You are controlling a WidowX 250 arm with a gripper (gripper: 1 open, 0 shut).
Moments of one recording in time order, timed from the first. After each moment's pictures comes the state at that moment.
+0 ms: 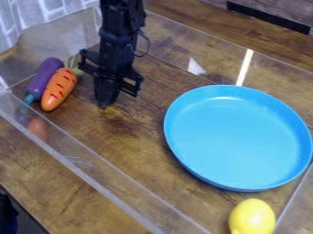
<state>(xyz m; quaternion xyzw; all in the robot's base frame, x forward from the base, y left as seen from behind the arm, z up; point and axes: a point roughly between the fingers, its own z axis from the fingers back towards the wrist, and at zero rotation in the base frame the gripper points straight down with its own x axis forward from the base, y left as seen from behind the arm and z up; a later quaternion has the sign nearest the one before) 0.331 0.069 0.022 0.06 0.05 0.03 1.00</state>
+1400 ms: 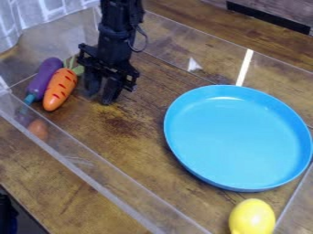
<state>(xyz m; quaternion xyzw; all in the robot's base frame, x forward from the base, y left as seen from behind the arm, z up) 0.337 0.082 0.019 0.07 0.05 0.02 1.00</state>
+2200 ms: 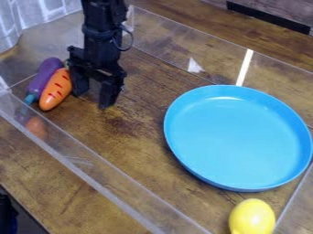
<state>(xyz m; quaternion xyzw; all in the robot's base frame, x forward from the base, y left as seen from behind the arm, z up) 0.316 0.091 0.022 0.04 0.07 0.00 1.00</state>
